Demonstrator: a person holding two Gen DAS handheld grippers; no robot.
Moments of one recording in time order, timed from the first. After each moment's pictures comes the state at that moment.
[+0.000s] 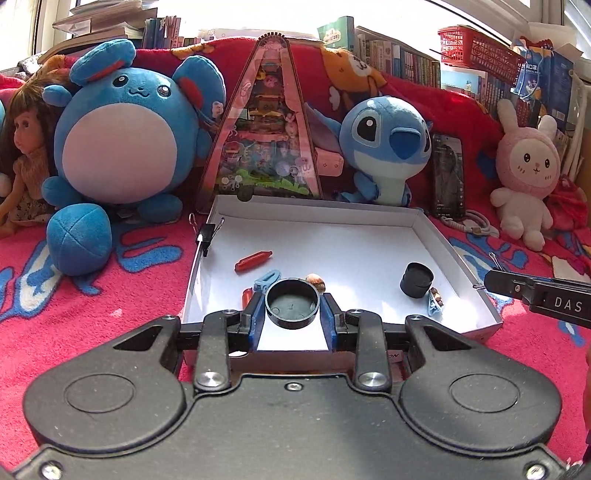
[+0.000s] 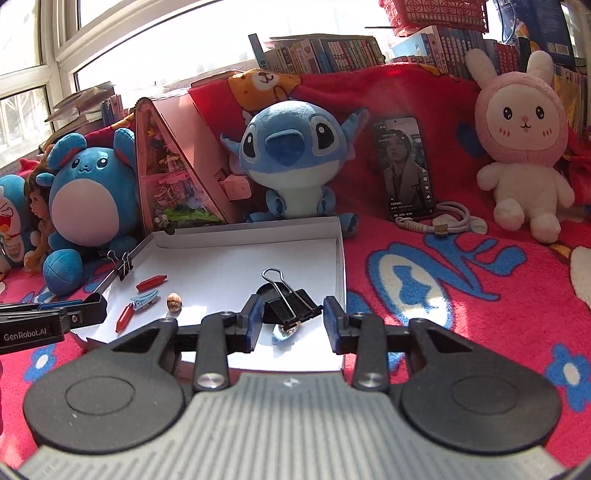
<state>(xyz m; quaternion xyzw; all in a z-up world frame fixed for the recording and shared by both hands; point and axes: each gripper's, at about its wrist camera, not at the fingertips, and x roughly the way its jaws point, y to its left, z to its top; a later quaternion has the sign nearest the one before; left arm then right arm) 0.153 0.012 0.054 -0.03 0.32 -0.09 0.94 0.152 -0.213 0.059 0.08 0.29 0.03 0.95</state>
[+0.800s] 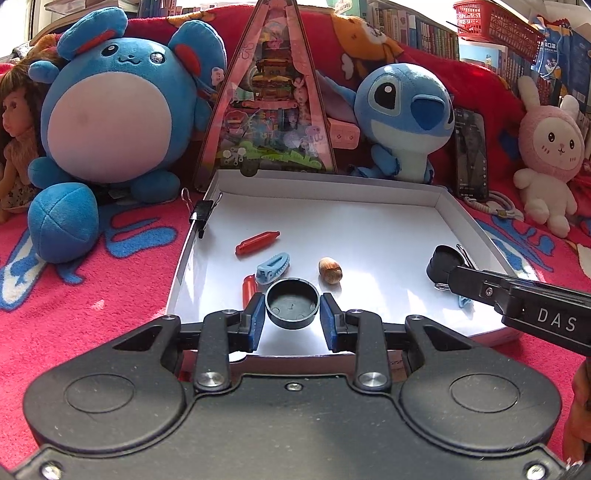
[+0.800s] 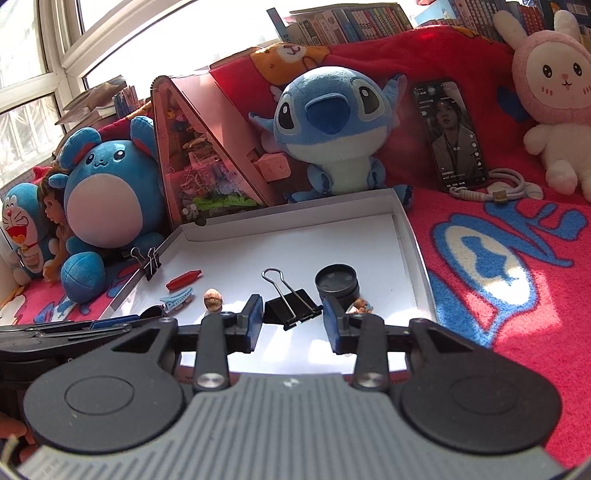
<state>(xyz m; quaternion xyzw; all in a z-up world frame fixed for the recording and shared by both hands) 0.183 0.000 0.021 -0.02 0.34 -0.07 0.94 0.180 -0.175 0.026 0.12 0.29 0.07 0.95</state>
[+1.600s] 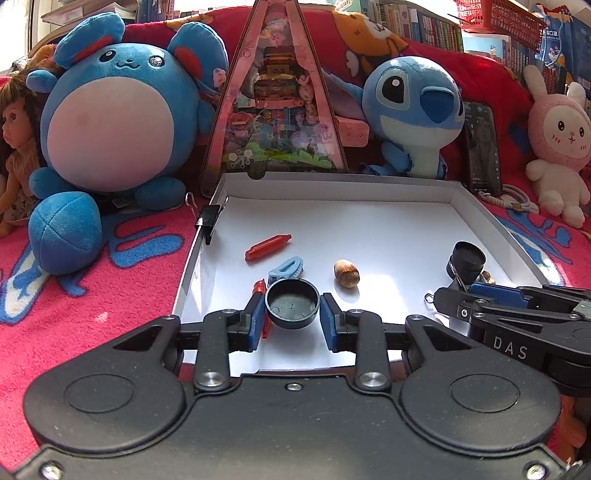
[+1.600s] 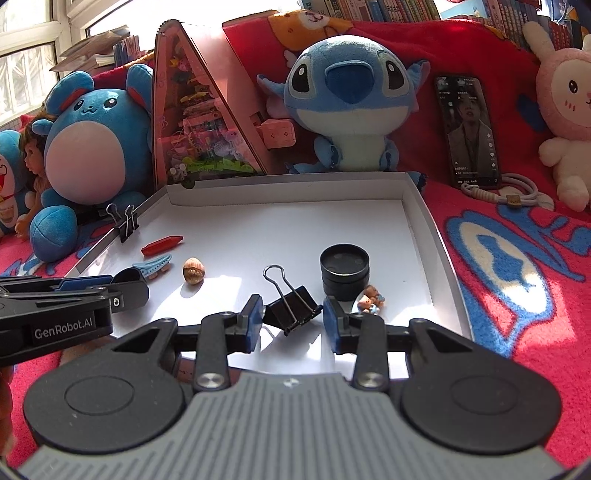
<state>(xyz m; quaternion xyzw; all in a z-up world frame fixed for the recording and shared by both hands) 0.191 -0.001 0.012 0.00 0.33 -0.05 0.94 0.203 -0.155 0.003 0.05 0.32 0.05 0.95</state>
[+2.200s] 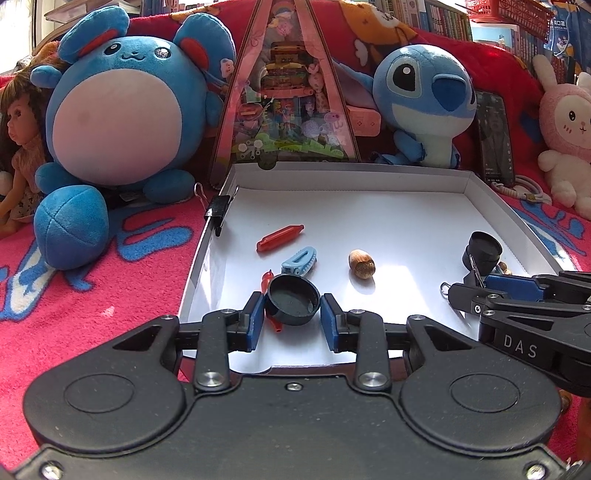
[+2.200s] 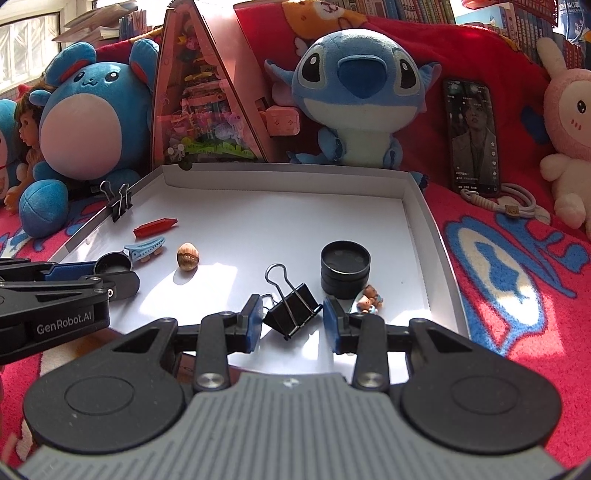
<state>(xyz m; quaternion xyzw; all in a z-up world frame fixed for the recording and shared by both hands) 0.194 -0.001 0.003 0.02 0.34 -0.04 0.94 0.208 -0.145 0.005 0.01 0.34 0.04 0.94</state>
